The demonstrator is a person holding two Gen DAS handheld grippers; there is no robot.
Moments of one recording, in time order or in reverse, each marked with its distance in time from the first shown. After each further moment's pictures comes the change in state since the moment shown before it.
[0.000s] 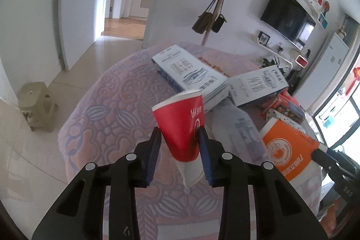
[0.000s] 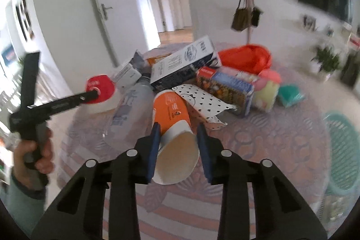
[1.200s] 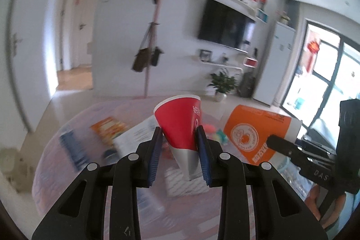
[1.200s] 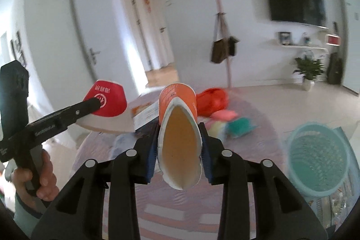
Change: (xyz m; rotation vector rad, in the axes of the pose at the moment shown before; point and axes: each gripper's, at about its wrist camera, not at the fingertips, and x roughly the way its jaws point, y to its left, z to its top) left arm -0.053 -0.169 0.027 0.301 -0.207 -0.265; right arm -0.092 -0.095 0.008 0.211 -0.261 -0.033
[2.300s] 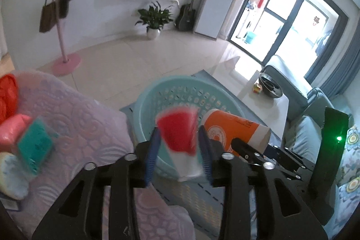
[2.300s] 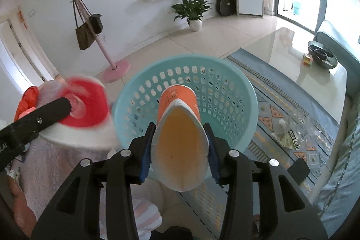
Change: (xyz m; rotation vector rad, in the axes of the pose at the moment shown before) left arm 0.277 -0.213 -0.051 0.148 0.431 -0.359; right arm 0.031 -0.267 -0.090 0.450 0.215 -0.572
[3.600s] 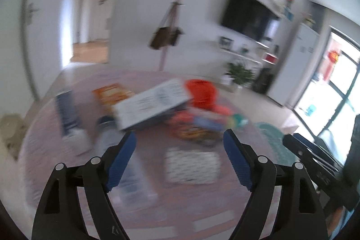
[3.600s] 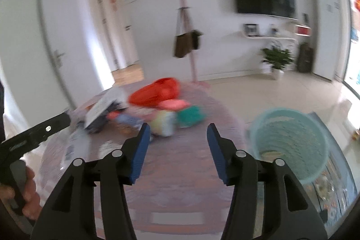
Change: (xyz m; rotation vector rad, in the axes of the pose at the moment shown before) left arm -0.287 0.133 -0.139 -0.378 -0.349 0.447; right arm -0.135 0.217 -0.060 -0.445 -0.161 0.451
